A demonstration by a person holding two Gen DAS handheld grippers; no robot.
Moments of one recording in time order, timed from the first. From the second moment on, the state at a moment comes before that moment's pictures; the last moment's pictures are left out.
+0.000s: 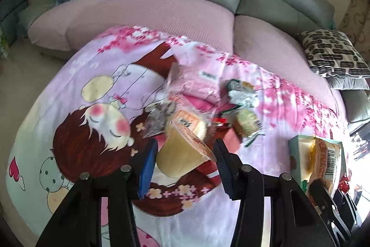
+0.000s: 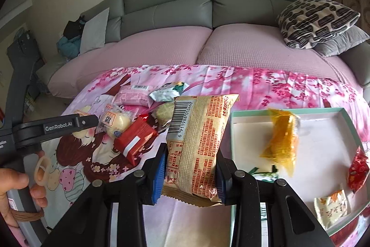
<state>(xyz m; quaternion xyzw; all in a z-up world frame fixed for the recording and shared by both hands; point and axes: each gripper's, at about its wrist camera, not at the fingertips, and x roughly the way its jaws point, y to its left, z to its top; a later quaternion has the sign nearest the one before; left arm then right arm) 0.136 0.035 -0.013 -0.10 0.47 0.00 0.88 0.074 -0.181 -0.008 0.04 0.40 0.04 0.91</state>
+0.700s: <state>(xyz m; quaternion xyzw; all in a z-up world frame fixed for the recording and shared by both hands) 0.124 -0.057 0.023 -0.05 0.42 -0.10 0.90 0.053 -0.284 0.019 0.10 0.36 -0.06 0.92</state>
